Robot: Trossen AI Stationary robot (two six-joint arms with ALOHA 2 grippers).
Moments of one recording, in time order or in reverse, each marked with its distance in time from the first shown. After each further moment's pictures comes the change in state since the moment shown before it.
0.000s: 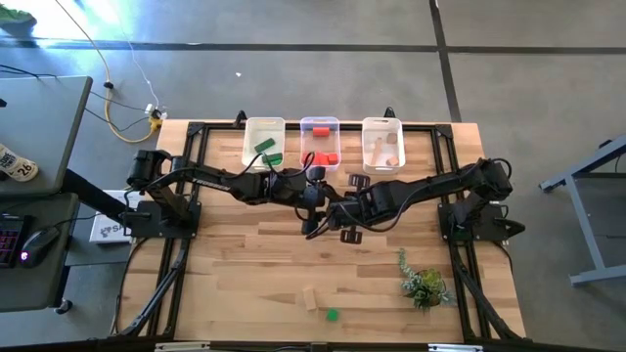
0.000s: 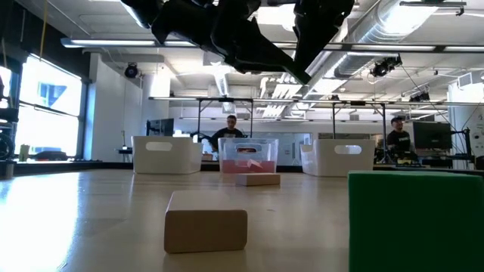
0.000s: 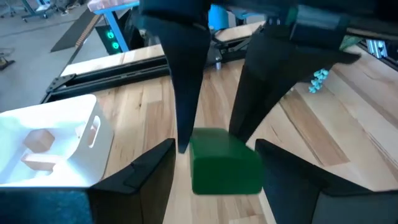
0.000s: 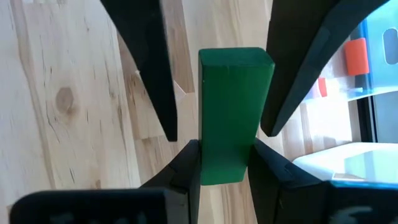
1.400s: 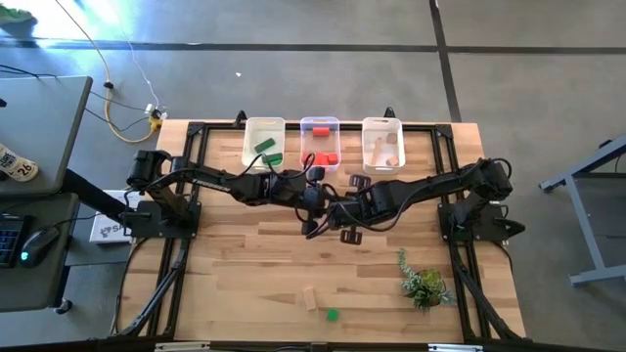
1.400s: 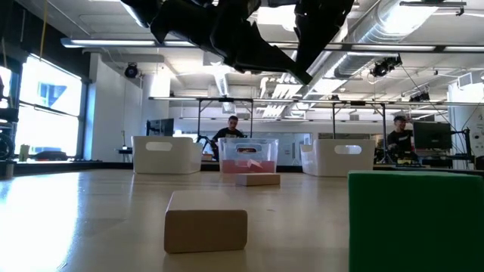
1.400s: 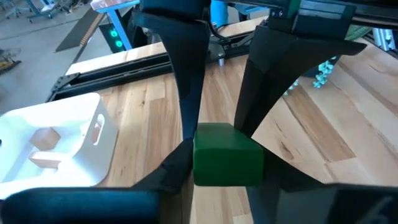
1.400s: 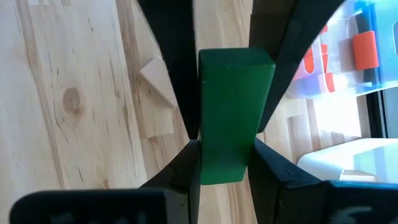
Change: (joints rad) left arm -0.003 0.000 0.000 -0.007 -0.030 0.015; right arm 0.000 0.000 0.000 -0.001 -0.023 0.024
